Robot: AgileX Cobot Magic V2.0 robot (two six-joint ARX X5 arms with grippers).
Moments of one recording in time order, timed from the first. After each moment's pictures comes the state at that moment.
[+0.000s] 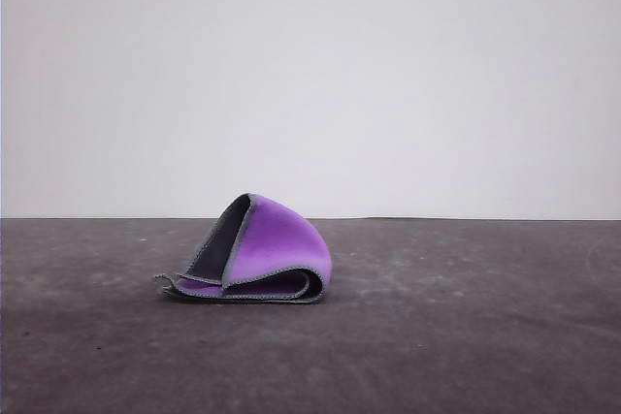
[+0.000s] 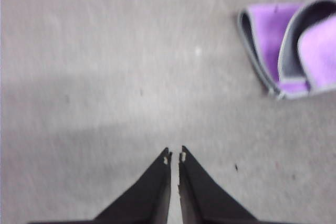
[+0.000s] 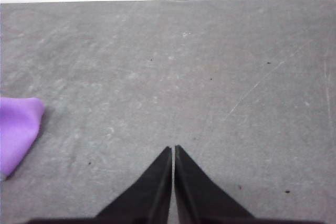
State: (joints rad) left_arx -0.07 0.73 0.60 -0.64 0.18 0.01; right_arx 0.07 0.40 0.43 -0.37 -0.15 0.11
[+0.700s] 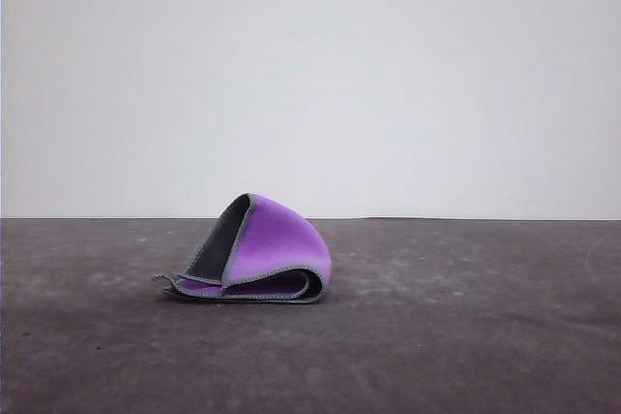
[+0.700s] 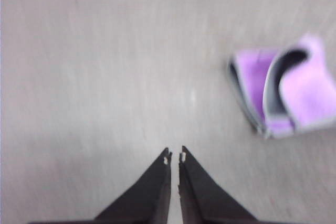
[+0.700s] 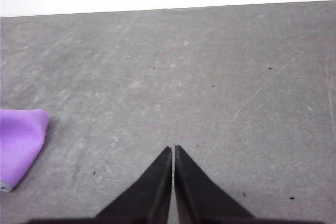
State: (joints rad) left_arx -0.07 0.53 0.53 -0.52 0.18 0.03; right_arx 0.07 0.40 0.43 -0.34 -0.16 0.14
